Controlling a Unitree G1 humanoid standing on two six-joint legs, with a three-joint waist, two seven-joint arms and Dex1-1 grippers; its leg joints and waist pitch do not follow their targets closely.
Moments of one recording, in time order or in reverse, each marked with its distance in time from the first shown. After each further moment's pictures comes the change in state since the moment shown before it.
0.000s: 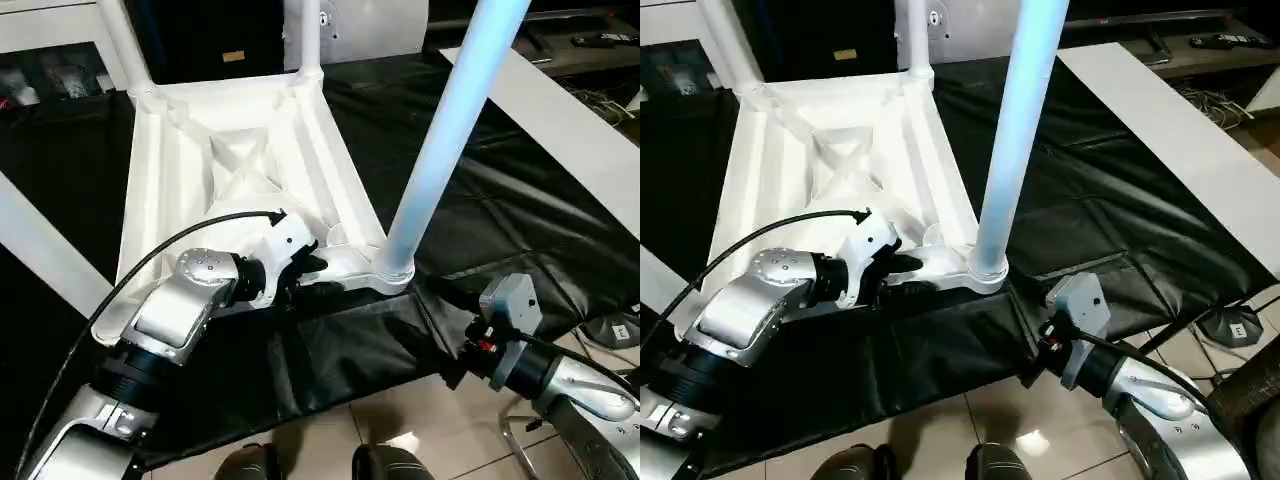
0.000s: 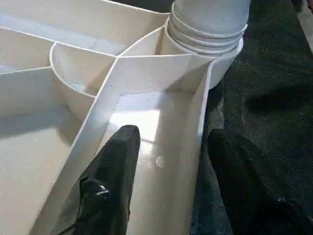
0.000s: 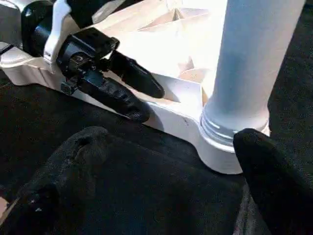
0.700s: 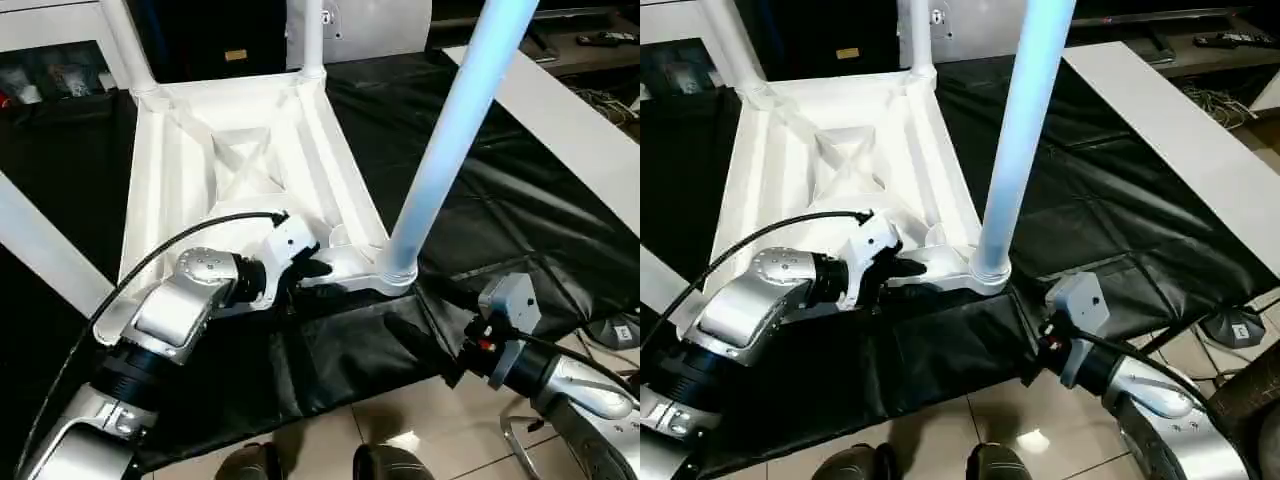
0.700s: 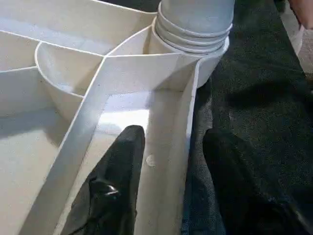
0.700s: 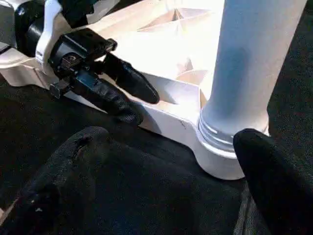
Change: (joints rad) left arm -0.001 0.002 -0.003 -0.002 -0.005 -0.009 -0.053; right arm -0.007 -0.005 0.000 0.021 -0.001 -0.025 0.000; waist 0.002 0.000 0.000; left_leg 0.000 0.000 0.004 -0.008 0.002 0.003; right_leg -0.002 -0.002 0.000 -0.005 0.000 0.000
